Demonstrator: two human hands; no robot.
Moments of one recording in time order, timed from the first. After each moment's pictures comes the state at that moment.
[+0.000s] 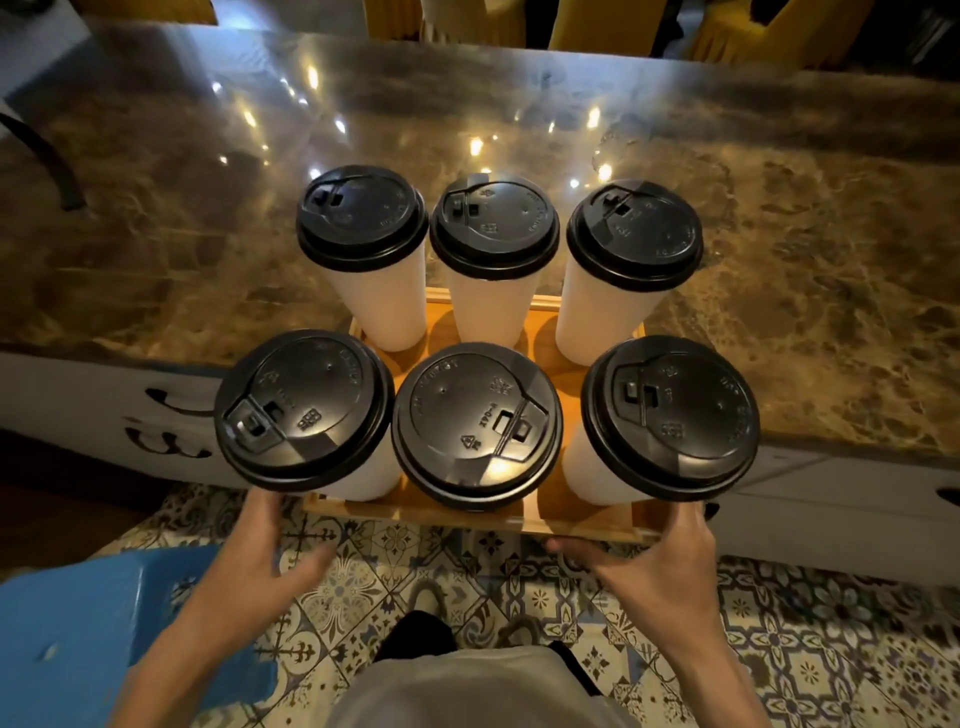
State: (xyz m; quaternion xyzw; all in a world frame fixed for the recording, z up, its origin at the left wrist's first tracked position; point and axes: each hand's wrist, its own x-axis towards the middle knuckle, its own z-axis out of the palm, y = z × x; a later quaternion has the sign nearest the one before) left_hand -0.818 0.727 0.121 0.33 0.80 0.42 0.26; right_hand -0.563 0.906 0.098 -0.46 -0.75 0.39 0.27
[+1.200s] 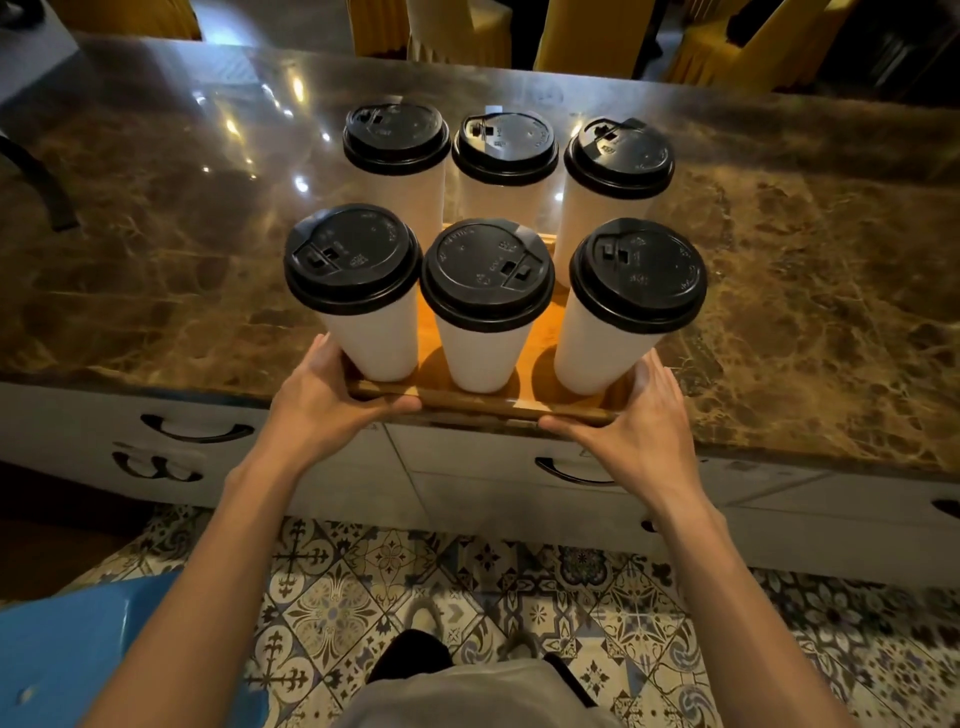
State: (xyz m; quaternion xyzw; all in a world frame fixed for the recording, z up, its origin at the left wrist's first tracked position) left_hand -0.904 0.843 0.120 0.42 0.79 0.40 0.21; right_hand -0.641 0.993 0.123 -0.48 -0.81 0.26 0.19
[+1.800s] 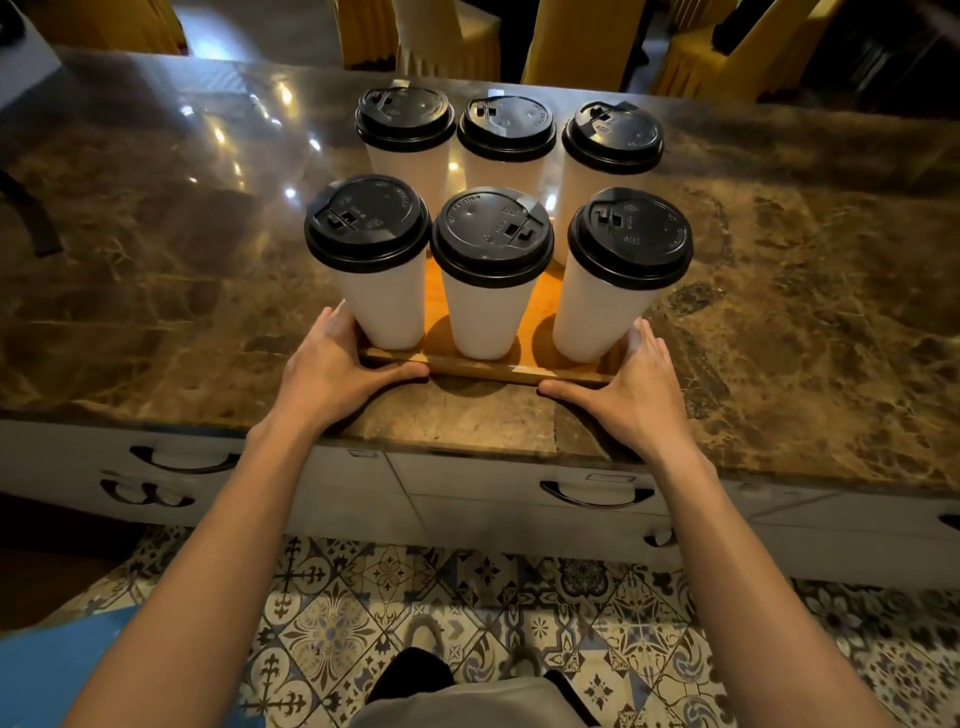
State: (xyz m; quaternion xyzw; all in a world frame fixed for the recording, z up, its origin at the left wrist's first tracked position) left_hand -0.941 0.896 0.118 0.45 0.81 0.35 0.15; right_hand -0.676 1.041 0.129 -0.50 -0.81 0.26 0.17
